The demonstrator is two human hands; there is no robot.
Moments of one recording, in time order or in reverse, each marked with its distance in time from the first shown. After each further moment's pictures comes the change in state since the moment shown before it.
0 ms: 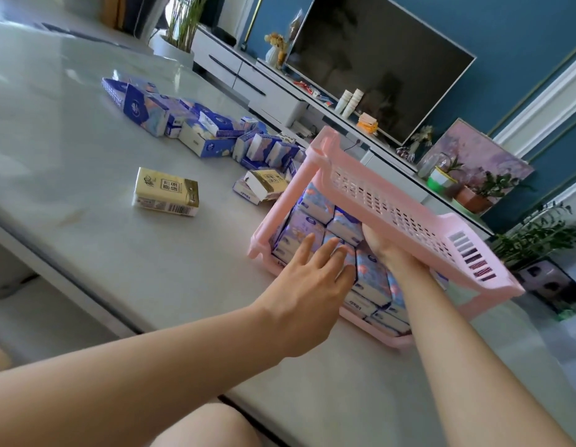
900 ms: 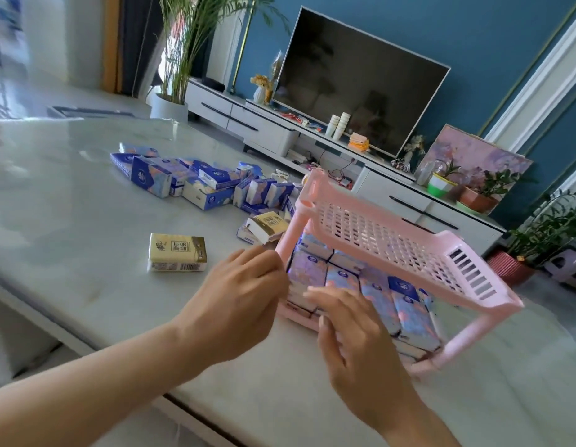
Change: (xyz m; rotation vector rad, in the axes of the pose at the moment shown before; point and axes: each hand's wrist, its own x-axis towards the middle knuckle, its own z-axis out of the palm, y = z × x) left_hand -0.016 -0.079 -0.069 -0.319 0.132 -0.022; right_hand -0.152 -0.024 0.038 -0.367 0.251 -0.802
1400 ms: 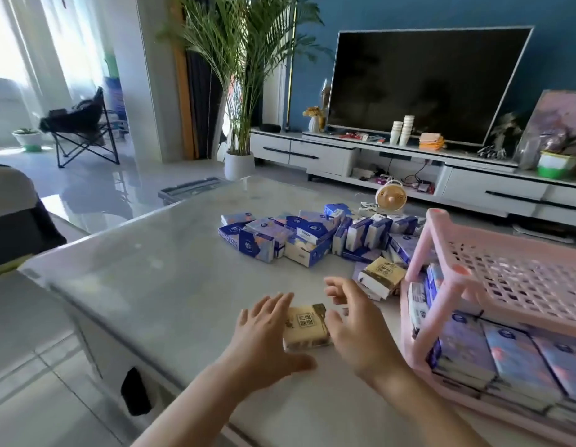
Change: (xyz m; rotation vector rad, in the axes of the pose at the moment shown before) left_hand -0.033 -0.136 -0.040 0.191 -0.645 -0.641; right_hand 0.139 -0.068 0.106 0.576 -0.089 0.409
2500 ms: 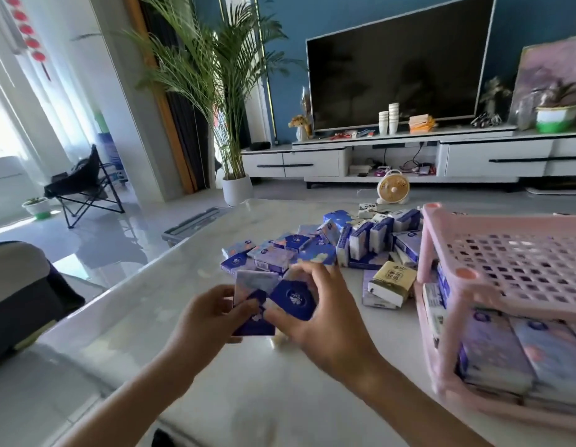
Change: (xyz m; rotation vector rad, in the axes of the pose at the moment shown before) left_hand 0.014 -0.028 -0.087 -0.801 0.231 -0.246; right_hand 0.032 -0.036 0.020 0.296 0.130 -0.104
